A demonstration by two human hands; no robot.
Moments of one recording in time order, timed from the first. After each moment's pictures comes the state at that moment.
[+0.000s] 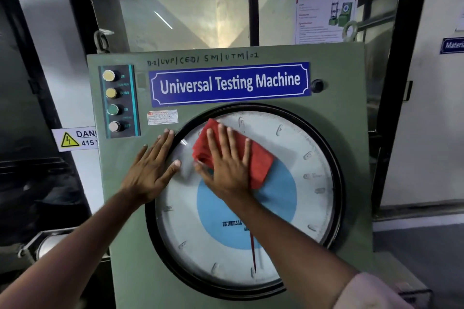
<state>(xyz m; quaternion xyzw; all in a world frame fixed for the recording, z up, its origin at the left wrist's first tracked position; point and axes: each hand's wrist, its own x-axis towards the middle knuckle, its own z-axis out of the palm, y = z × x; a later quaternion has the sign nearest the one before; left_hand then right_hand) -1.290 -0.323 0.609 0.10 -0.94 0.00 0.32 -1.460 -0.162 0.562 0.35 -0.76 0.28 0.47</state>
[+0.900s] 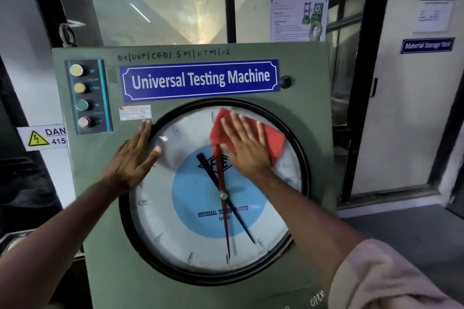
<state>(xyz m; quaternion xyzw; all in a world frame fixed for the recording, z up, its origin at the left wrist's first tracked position) -1.300 -0.299 0.624 0.10 -0.94 -0.07 0.32 -1.536 -0.051 0.588 0.36 -0.80 0.16 0.45</state>
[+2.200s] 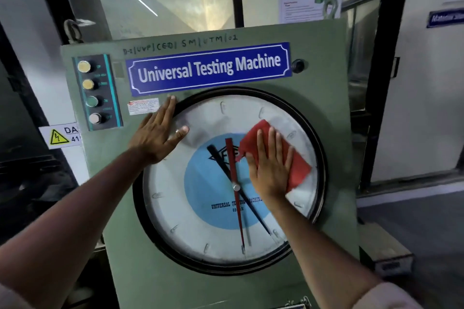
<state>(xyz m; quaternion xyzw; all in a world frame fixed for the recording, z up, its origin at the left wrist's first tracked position) -1.337 -0.277 0.666 0.10 -0.95 0.02 0.28 -1.525 -0.048 0.496 0.20 -0.81 0.31 0.45</state>
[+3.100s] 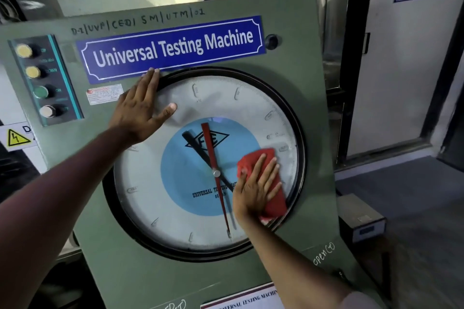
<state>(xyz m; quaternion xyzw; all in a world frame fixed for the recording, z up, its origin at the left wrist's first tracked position) -1.375 -0.267 0.677 0.08 -0.95 0.05 0.31 -1.475 -0.062 0.411 0.00 -0.83 0.46 0.32</state>
